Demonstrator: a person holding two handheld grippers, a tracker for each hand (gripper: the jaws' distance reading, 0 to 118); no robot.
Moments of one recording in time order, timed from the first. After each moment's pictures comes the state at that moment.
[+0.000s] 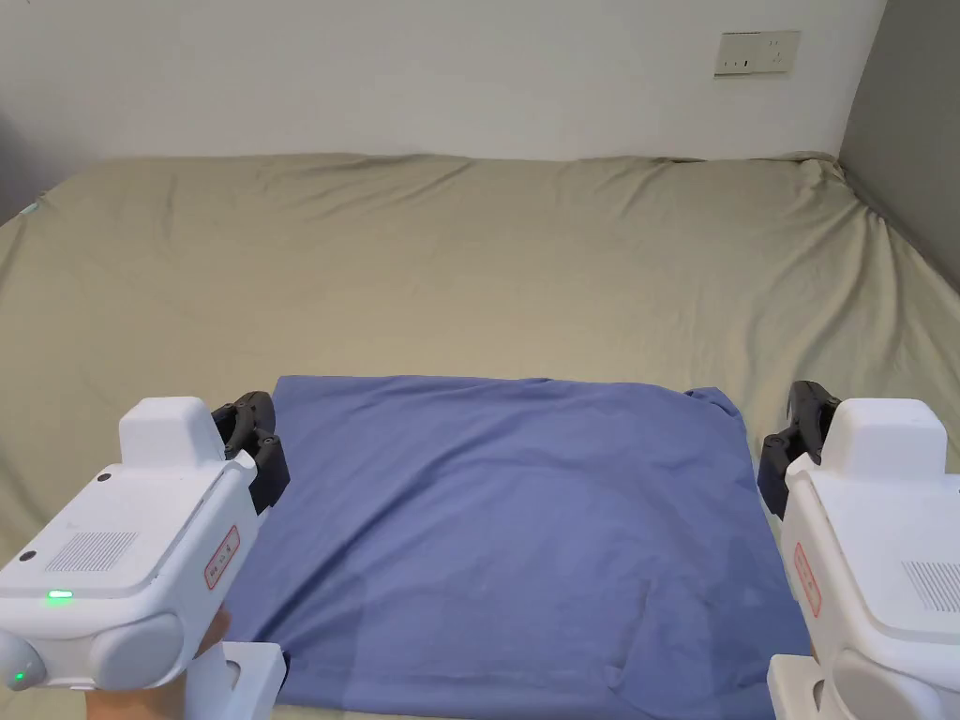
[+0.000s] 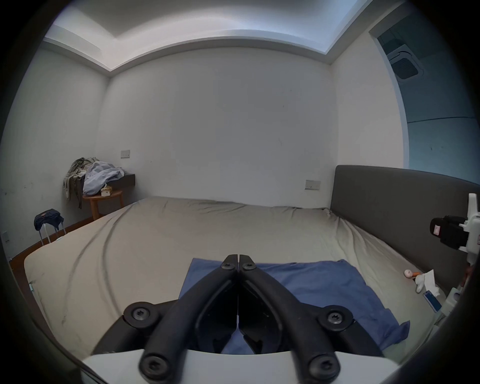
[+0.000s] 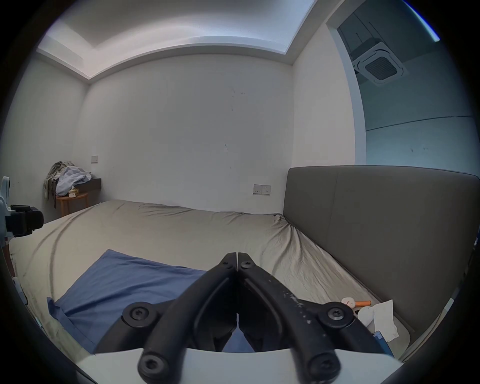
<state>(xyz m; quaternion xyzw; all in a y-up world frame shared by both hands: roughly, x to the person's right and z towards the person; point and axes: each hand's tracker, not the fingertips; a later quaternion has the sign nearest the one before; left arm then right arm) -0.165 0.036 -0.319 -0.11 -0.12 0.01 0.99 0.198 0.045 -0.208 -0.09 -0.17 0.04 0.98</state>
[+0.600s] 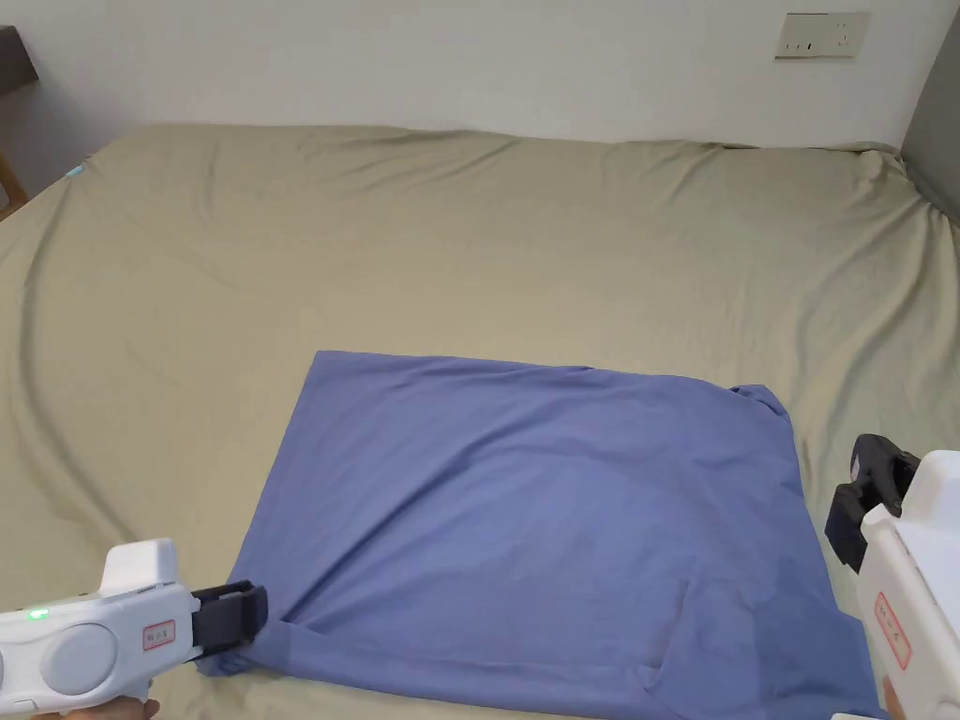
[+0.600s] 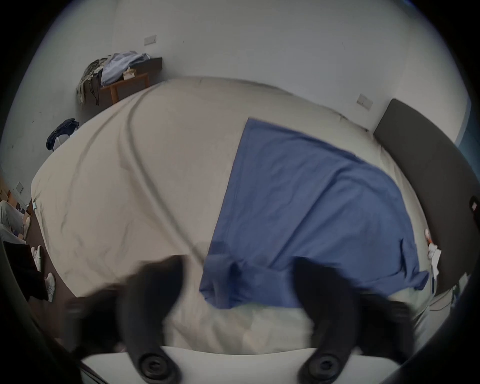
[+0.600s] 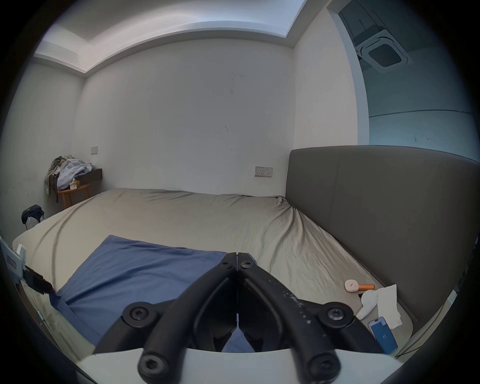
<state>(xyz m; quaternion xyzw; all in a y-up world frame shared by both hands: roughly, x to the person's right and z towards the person) -0.274 -0.098 -0.358 -0.45 -0.05 0.04 0.89 0.200 0.026 -0.207 -0.14 -0.17 0.02 0.98</state>
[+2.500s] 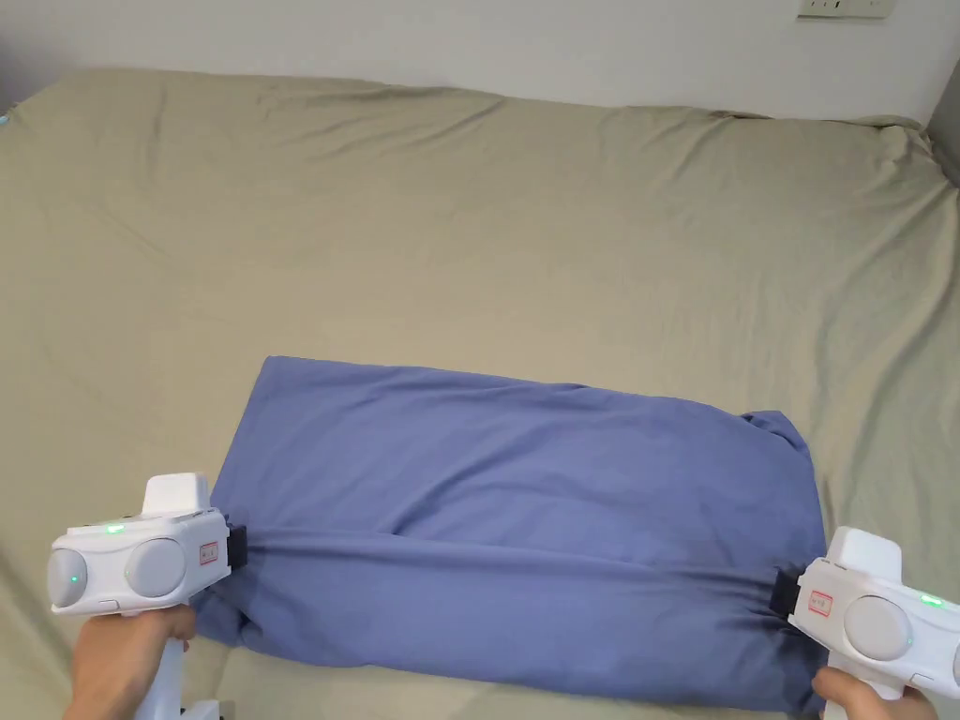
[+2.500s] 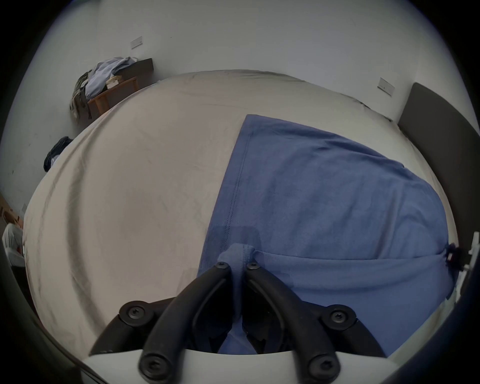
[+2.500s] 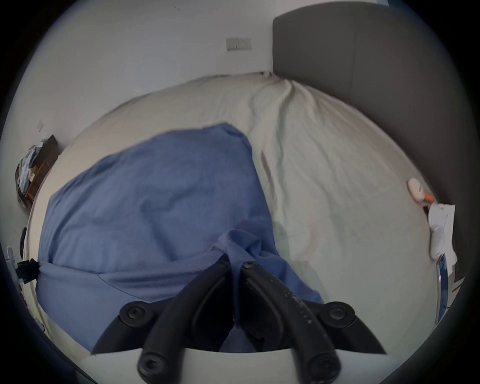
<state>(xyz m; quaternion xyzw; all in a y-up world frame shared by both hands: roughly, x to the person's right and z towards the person) -0.208 -0.150 -0.533 -0.44 -0.01 0.01 0.90 0.303 -0.154 -0.392 -0.46 -0.20 -0.13 0.86</state>
